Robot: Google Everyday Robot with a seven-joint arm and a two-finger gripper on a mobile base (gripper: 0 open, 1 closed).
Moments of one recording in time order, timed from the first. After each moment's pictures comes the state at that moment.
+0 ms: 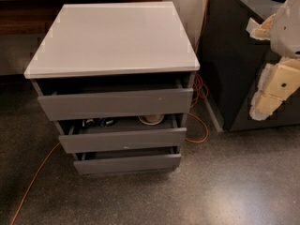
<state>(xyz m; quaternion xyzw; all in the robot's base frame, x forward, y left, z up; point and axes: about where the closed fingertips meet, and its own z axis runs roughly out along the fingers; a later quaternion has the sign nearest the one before) 0.438 -0.211 0.995 -0.60 0.77 -0.06 0.19</state>
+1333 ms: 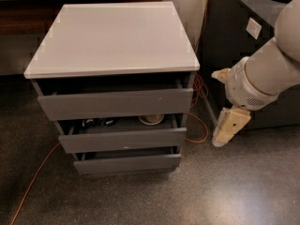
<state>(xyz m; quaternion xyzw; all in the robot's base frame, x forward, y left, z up) 0.471 -0.178 0.873 -0.64 0.74 -0.01 0.22</state>
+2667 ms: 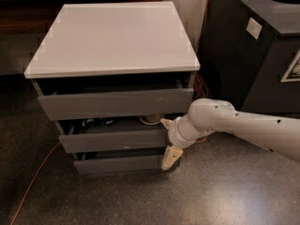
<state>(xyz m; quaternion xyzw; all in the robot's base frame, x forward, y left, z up) 0.556 -0.073 0.597 -0.68 0.68 0.08 0.25</state>
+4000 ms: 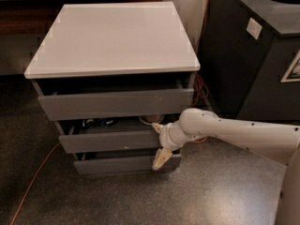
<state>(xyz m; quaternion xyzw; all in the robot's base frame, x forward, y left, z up) 0.591 -0.042 0.533 -0.69 0.66 0.11 0.29</state>
